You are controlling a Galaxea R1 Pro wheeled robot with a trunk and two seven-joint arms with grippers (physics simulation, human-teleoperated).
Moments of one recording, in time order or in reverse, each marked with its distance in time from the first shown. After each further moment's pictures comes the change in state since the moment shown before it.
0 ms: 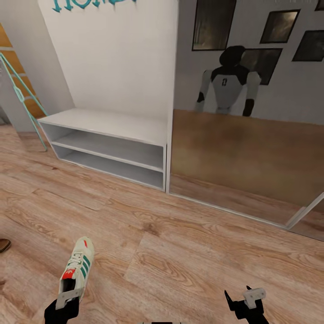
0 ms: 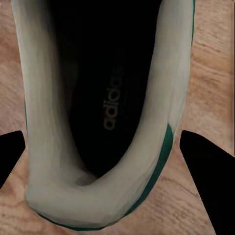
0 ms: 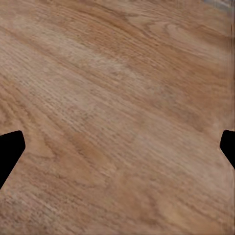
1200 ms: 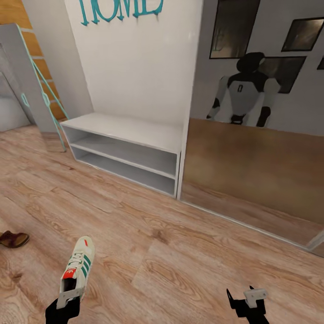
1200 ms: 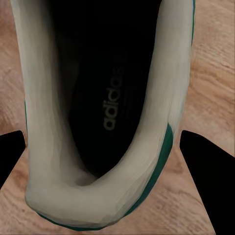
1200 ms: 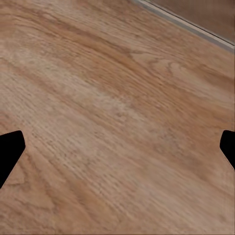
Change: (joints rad) left arm 0.000 -0.006 0.000 -0.006 0.000 0.000 0.001; right arm 0.000 0.011 0.003 -0.001 0.002 0.002 -0.088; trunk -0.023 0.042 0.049
